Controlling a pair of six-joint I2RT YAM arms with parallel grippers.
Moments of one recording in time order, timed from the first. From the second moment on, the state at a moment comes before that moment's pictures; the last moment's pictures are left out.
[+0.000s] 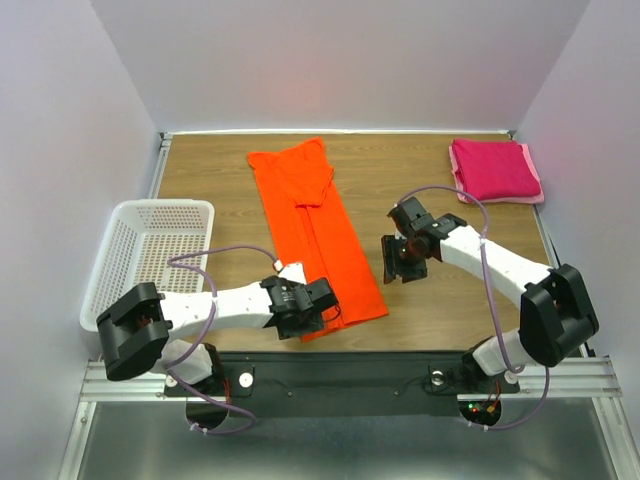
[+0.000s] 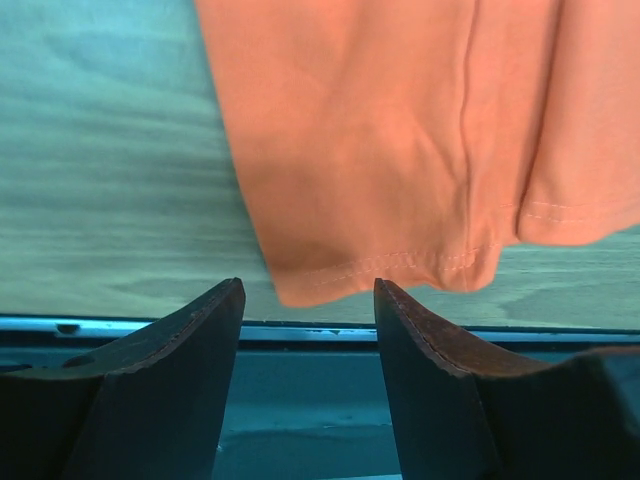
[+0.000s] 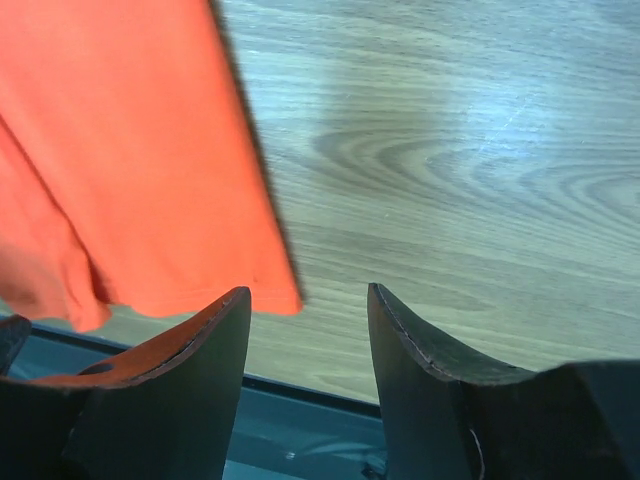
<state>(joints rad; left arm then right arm) -1.15 1.34 0.77 -0.76 -0.28 -1.31 0.55 1.45 1.00 -0.78 -0.08 0.49</state>
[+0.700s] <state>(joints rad) -1.17 1.42 0.74 -0.74 -0.28 -1.43 0.55 1.47 0.89 -0.74 -0.17 0.47</state>
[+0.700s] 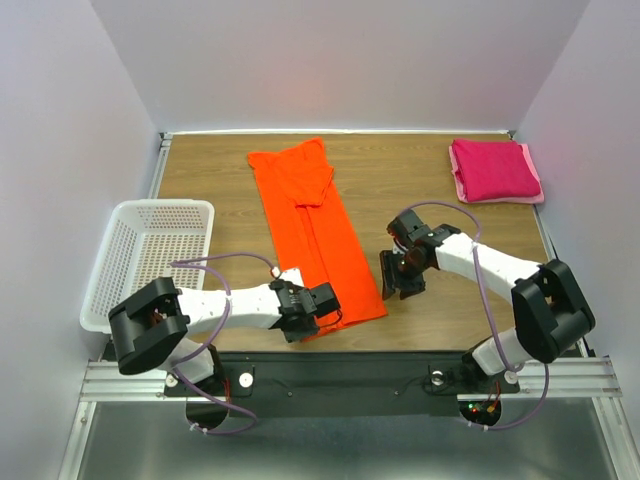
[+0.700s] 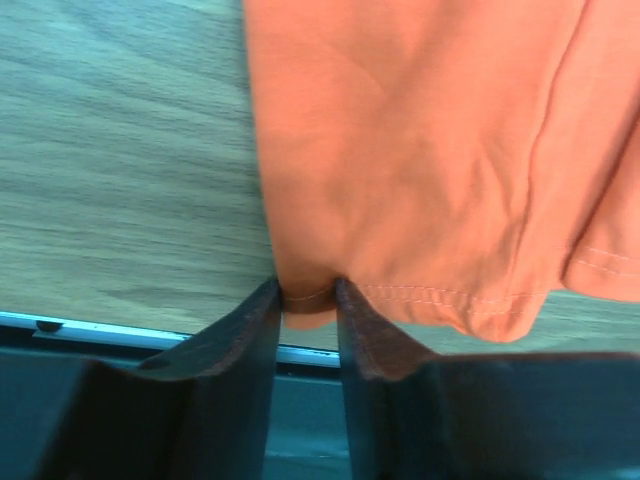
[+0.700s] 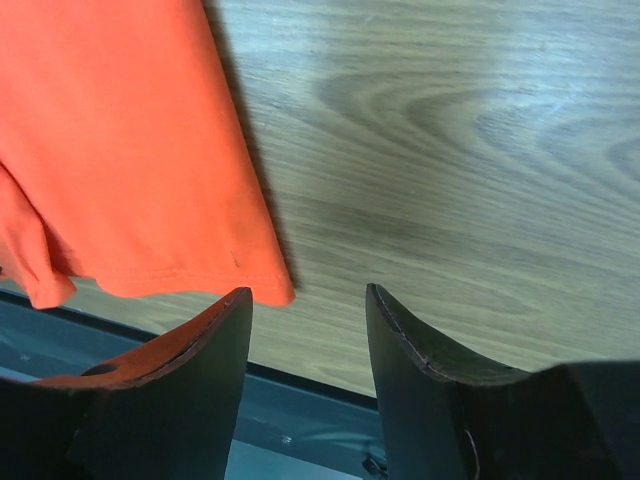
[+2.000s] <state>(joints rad) -1.16 1.44 0.75 -0.65 -0.26 -1.34 0.66 1.59 0.86 -0.67 -0.19 0.55</state>
